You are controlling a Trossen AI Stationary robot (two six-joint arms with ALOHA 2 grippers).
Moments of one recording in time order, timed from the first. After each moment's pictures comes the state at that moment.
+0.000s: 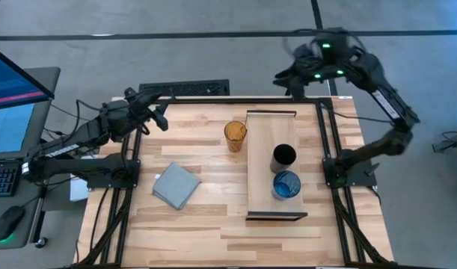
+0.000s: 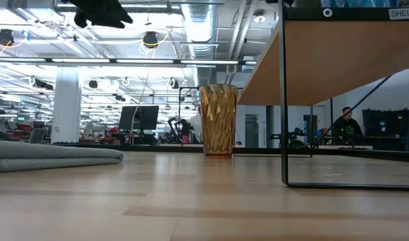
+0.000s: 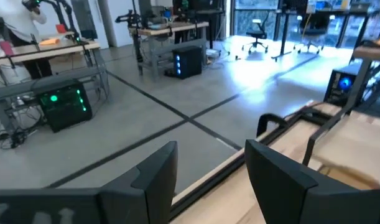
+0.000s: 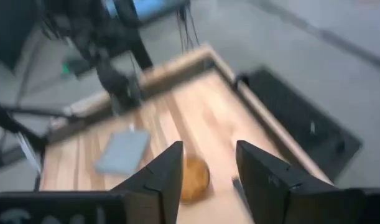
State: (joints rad) left arm 0.37 0.69 0.81 -0.26 -0.50 -0.05; right arm -0.72 1.32 1.76 -0.95 -0.51 -0.01
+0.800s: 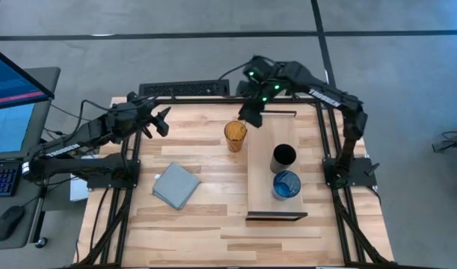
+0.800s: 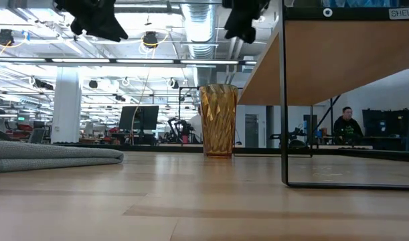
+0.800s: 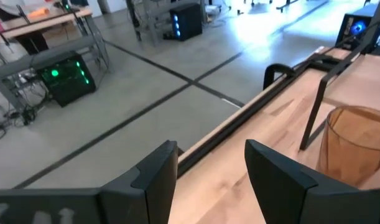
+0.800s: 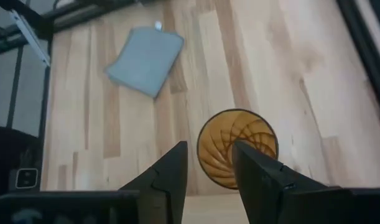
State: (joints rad) left arm 0.37 0.70 0.81 -0.44 -0.49 -0.05; right arm -0.44 1.82 2.05 -1.23 -0.44 -0.17
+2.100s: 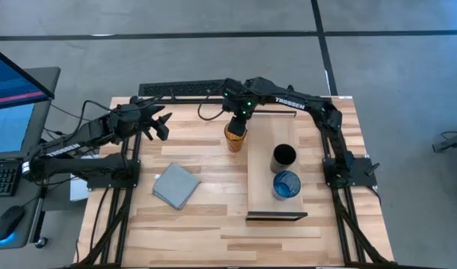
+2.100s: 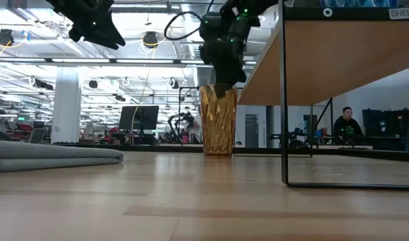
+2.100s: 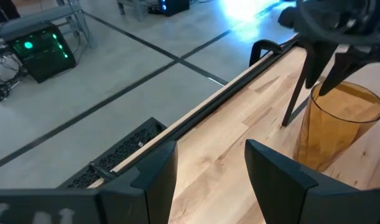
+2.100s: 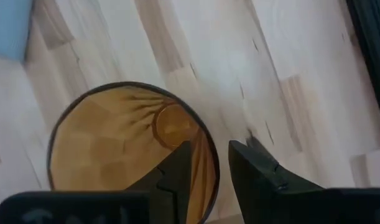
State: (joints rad) left arm 0.37 0.71 0.81 -0.54 -0.42 -0.14; right arm -0.39 2.10 2.03 -1.22 -0.13 -0.08
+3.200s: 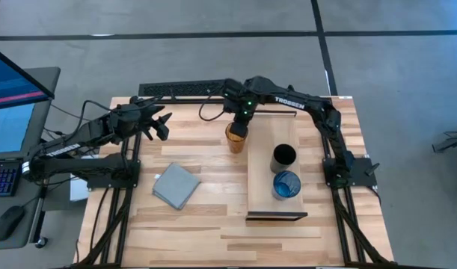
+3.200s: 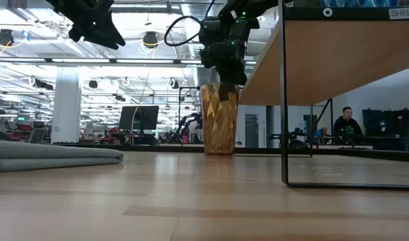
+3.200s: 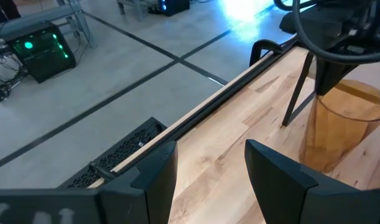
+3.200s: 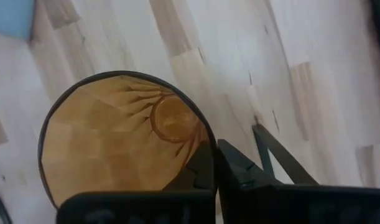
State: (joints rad) left arm 0.37 0.71 0.81 -0.54 -0.43 -0.14; right arm -0.39 2.12 2.05 -1.28 -0.15 -0.11
